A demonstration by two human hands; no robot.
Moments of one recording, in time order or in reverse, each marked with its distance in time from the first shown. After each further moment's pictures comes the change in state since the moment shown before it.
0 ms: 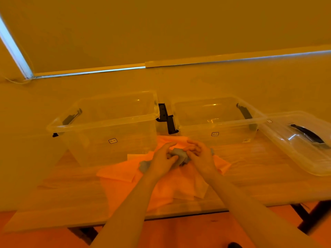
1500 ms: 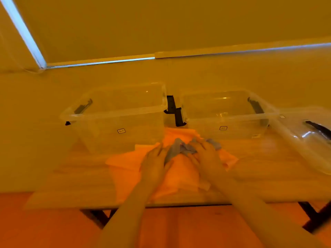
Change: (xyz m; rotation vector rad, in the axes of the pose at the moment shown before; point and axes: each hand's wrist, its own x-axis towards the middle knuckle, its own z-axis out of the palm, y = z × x) left_hand -0.039 -0.039 -0.014 0.703 0.101 0.076; right_hand -0.016 0.012 -0.005 -0.880 -0.106 -0.417
